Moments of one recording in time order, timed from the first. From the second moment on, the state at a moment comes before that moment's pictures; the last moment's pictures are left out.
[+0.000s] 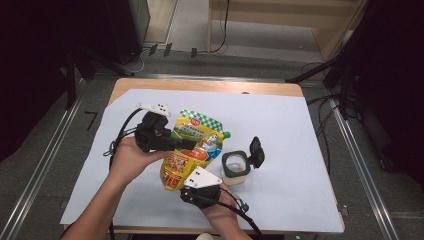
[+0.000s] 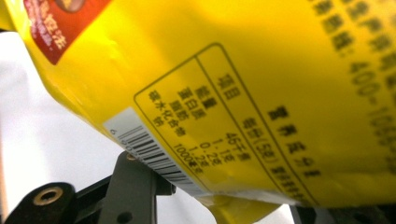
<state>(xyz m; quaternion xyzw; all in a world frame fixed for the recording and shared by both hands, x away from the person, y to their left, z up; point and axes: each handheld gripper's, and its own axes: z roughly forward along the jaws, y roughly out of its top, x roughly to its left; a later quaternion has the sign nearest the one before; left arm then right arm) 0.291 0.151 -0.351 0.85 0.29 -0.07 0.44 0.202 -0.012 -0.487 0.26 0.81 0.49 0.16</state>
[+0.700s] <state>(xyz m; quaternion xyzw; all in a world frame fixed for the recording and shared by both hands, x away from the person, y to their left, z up) 0.293 0.122 -0.363 0.86 0.30 -0.08 0.41 0.198 -0.015 -0.478 0.25 0.82 0.51 0.09</state>
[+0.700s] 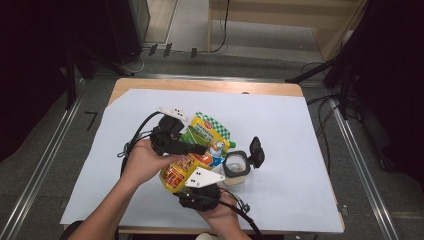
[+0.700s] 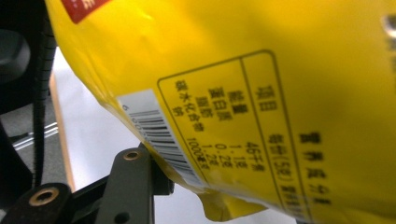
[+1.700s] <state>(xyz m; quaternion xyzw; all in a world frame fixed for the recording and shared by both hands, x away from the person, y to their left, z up) 0.310 0.092 -0.371 0.87 0.33 -0.12 0.36 0.198 -0.015 -0.472 0.23 0.84 0.49 0.04</state>
